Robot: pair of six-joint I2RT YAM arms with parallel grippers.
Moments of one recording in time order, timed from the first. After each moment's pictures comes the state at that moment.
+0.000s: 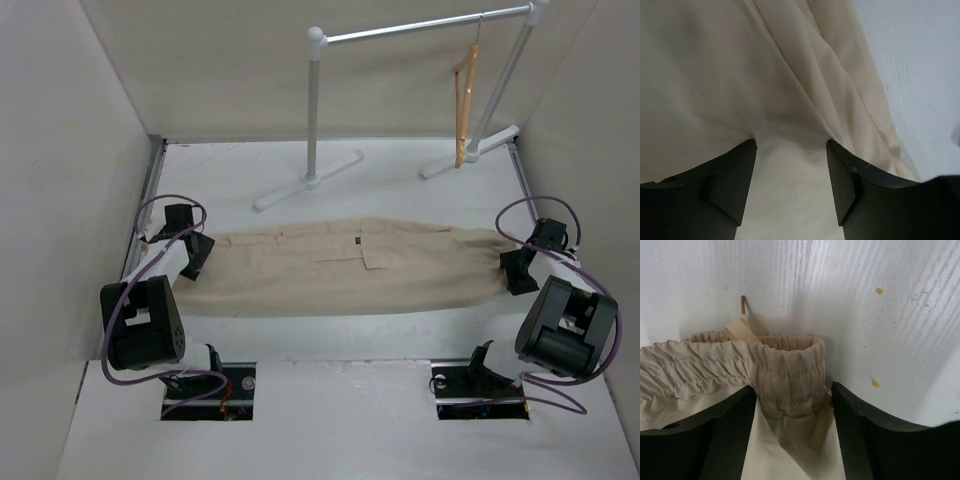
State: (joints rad) left arm 0.14 1.41 0.77 -0.42 -0.23 -0.97; right arm -0.48 1.38 0.70 -0.43 0.18 0.92
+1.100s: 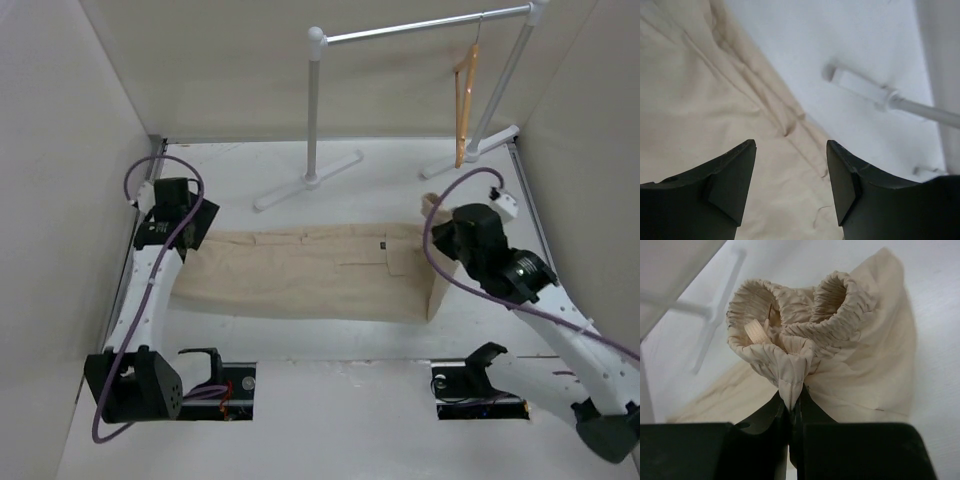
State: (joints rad) left arm 0.01 1.16 0.98 -0.63 -0.16 -1.01; right arm 0.48 0.85 0.95 -0.70 0.48 0.95
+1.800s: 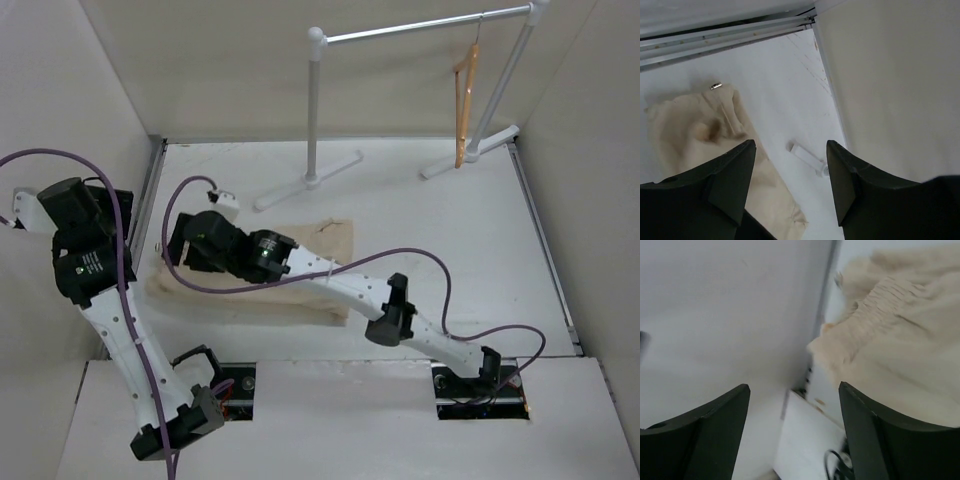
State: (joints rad) left arm 0.49 0.97 1.45 -0.96 -0.08 -0.94; right arm 1.26 2.52 2.82 -0.73 0.35 1.12
